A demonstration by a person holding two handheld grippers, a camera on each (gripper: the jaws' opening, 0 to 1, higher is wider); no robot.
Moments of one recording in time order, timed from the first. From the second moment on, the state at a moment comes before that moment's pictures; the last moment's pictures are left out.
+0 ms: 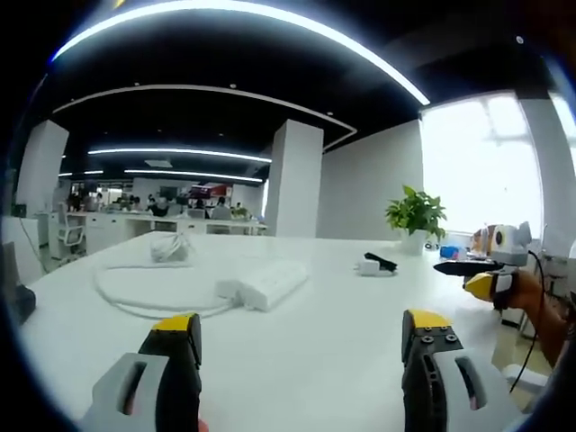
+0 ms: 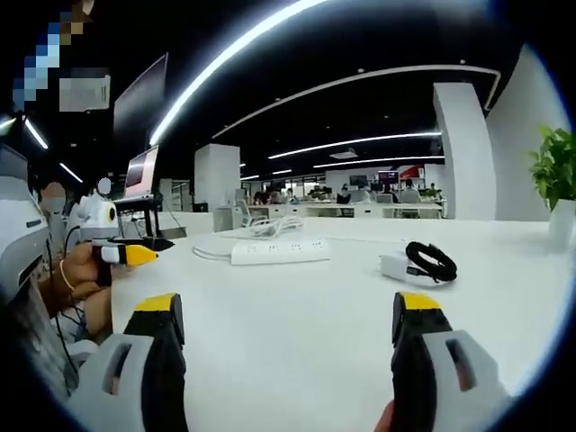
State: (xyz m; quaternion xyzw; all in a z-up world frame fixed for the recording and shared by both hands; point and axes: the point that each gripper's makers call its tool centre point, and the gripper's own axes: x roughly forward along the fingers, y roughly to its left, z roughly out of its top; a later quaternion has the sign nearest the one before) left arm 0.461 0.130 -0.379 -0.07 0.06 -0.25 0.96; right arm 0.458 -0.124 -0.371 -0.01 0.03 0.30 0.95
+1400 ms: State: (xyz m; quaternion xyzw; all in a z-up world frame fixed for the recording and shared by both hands) left arm 0.530 0.128 -0.374 -0.04 0.05 -0.25 0.97; right arm 0.535 -0.086 -0.344 0.01 -0.01 0.34 0.94
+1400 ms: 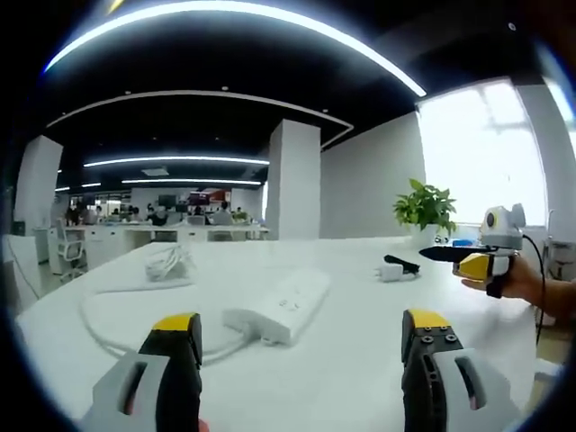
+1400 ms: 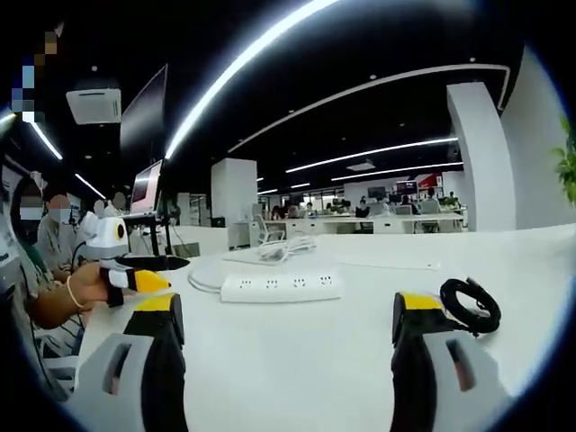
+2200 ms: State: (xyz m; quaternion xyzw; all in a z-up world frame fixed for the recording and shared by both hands) left arm 0.566 0.118 -0.371 -0.02 0.06 -0.25 0.97; right arm 0.579 -0.045 -0.343 -0.05 0.00 0.37 0.93
